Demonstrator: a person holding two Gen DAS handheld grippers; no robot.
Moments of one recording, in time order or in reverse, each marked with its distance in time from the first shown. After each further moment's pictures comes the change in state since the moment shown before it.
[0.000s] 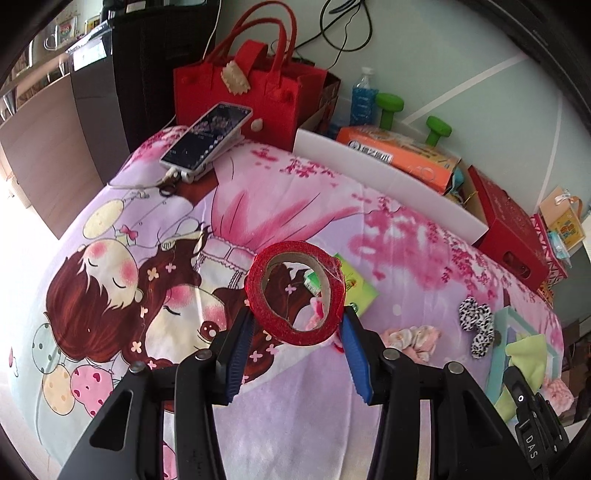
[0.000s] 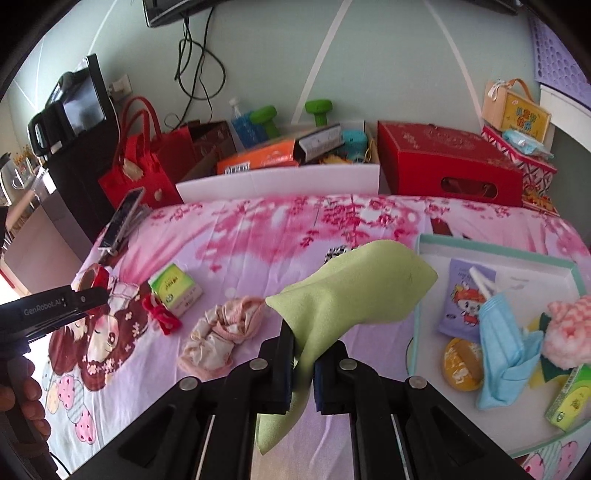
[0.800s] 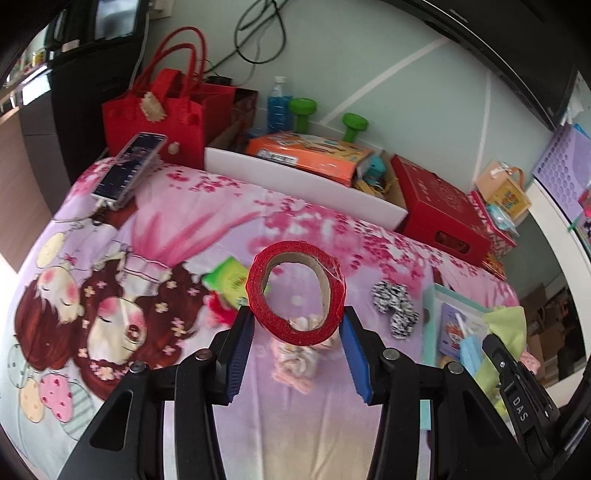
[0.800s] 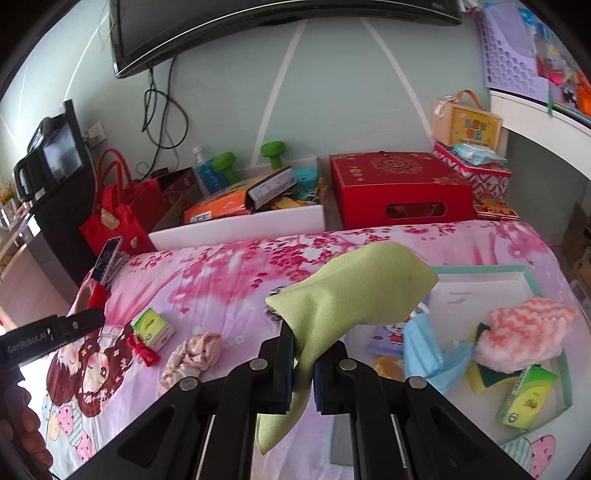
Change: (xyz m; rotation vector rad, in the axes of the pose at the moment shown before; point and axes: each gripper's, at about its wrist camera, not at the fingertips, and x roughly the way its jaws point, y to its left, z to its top) left arm -0.031 -0.072 -0.015 0.137 -0.013 -0.204; right arm -0.052 -0.044 0.010 0.092 -0.128 -0.085
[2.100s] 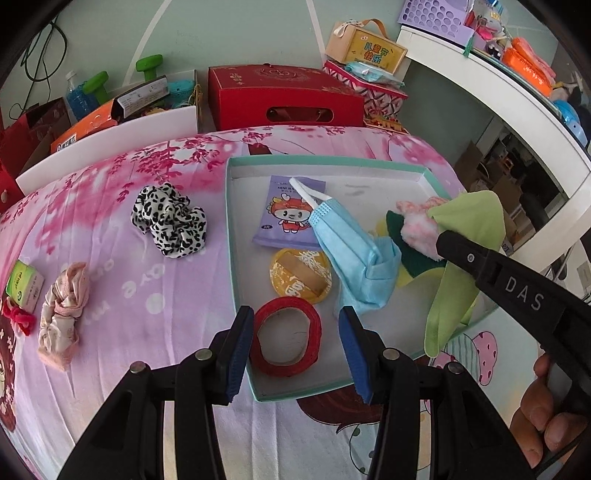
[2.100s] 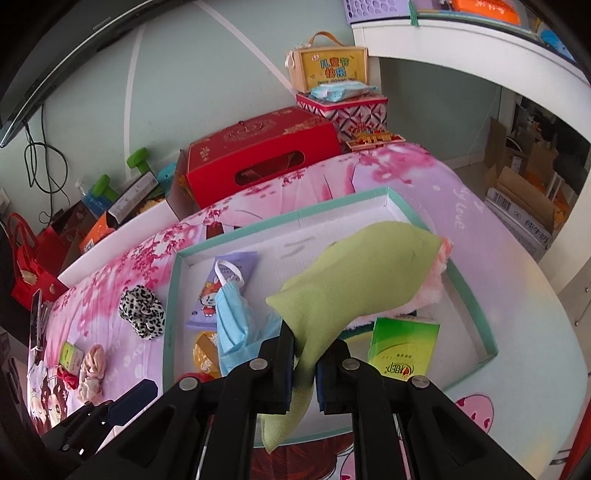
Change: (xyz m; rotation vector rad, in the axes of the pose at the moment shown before) left arm 0.073 -0.199 -0.105 0.458 0.221 -0.210; right arm -0.014 -0.153 -0.025 0.311 0.118 -0.249
